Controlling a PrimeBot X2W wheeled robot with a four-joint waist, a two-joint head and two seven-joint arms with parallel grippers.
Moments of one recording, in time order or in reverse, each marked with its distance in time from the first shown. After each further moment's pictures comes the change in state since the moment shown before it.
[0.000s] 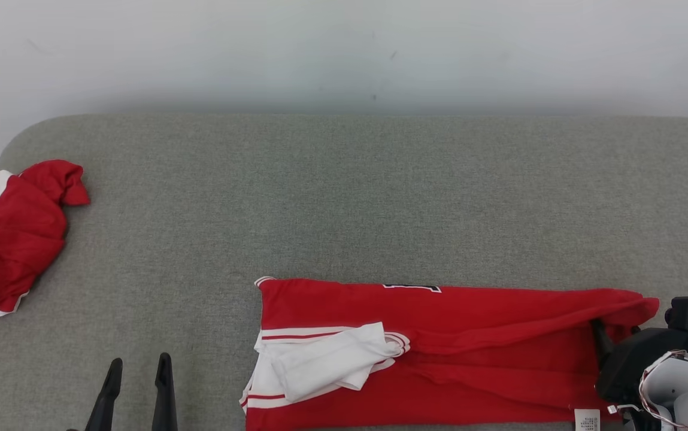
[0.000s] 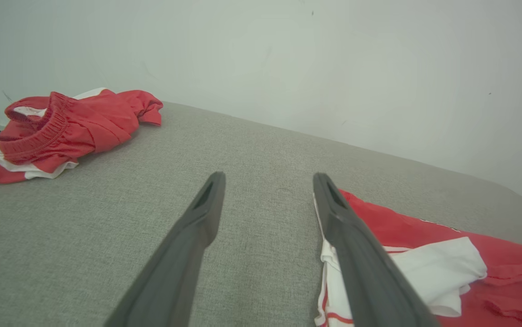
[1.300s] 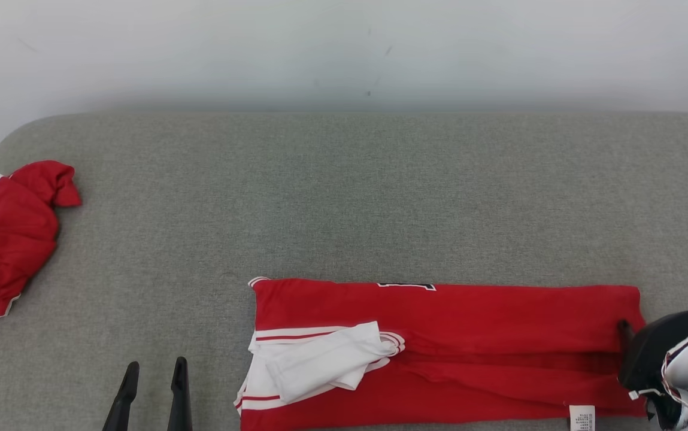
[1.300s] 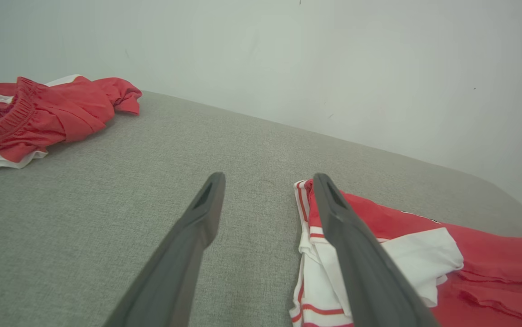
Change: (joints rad) left arm 0.011 -0.001 -0.052 -0.011 -0.018 0.019 0.000; right arm -0.043 0.068 -0.195 -0.094 -0.218 0.000 0.221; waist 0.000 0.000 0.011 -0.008
